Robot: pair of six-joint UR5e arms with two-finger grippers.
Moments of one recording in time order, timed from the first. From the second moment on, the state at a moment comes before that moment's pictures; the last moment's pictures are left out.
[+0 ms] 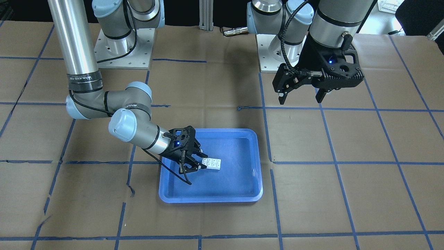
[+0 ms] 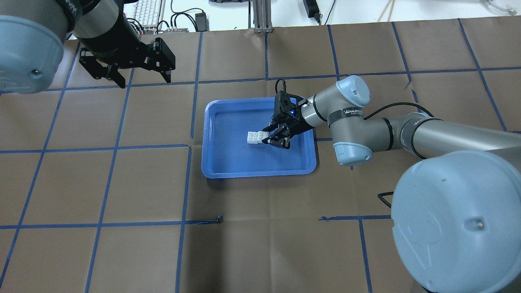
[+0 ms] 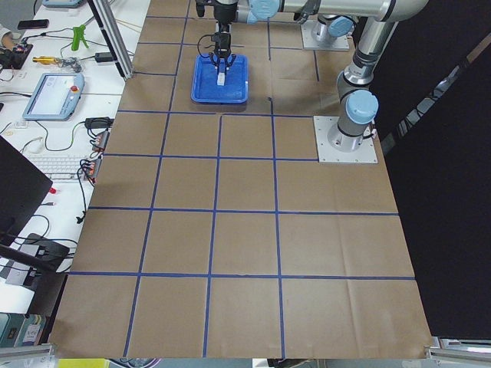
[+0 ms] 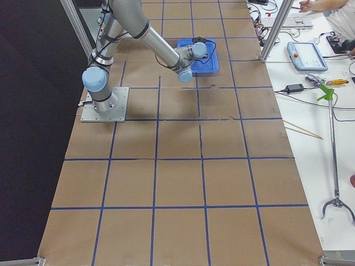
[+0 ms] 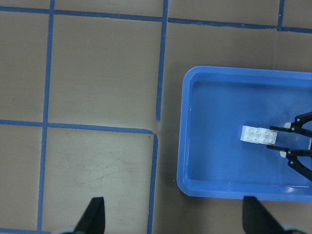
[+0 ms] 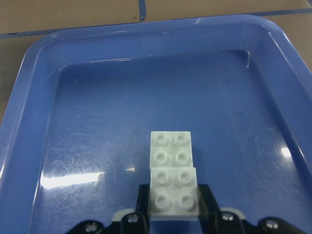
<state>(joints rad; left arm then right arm) -1.60 -1.60 -1.54 -1.46 1.57 -0.10 1.68 -1.00 1.92 -2.66 -0.84 -1.31</state>
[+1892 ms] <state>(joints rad) -1.60 -1.59 -1.54 -1.46 1.57 -0.10 1.68 -0.99 1.92 -2.65 -0.84 -1.30</state>
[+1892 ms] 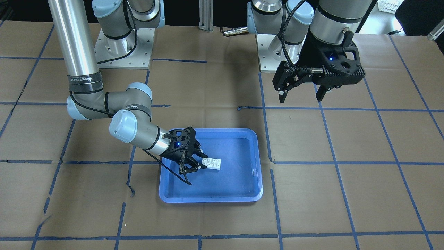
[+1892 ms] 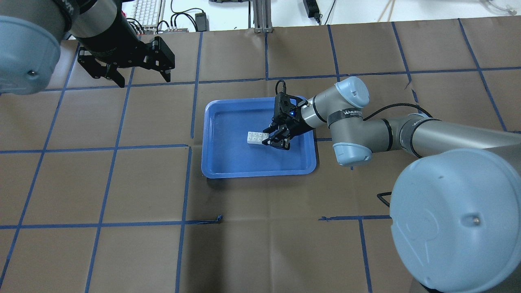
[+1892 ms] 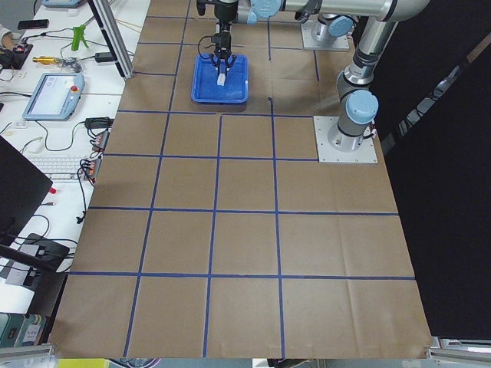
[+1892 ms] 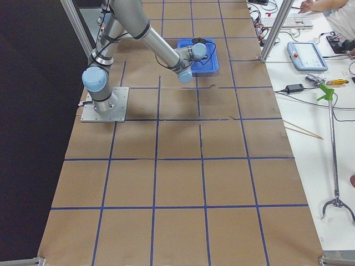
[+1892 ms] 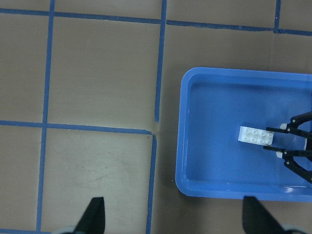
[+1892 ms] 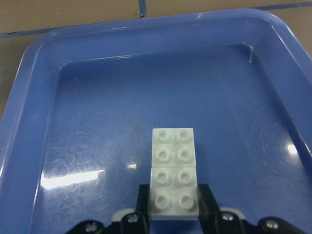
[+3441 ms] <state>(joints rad) -1.60 -1.60 -1.54 -1.45 1.57 -0.10 1.67 -1.18 1.89 -2.46 -1.09 -0.98</state>
